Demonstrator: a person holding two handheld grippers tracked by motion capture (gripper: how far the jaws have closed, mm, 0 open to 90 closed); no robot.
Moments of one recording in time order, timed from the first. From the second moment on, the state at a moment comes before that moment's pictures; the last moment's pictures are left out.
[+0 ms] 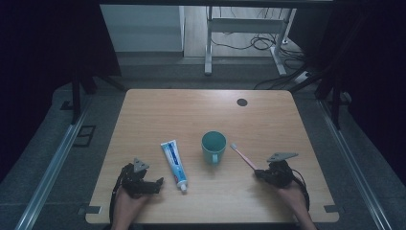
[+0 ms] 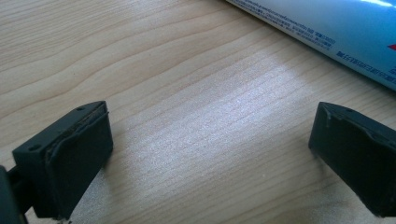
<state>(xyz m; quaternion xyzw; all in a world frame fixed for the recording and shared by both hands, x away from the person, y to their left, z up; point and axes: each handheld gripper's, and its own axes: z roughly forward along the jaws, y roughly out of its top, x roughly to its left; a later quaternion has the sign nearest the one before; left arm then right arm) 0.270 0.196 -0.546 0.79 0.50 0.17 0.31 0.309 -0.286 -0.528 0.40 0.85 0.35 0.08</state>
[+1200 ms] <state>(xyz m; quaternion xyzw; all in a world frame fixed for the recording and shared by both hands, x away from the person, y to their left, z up) 0.270 0.196 -0.546 0.79 0.50 0.17 0.31 0.325 -0.293 -0.496 0.41 0.87 0.27 0.08</state>
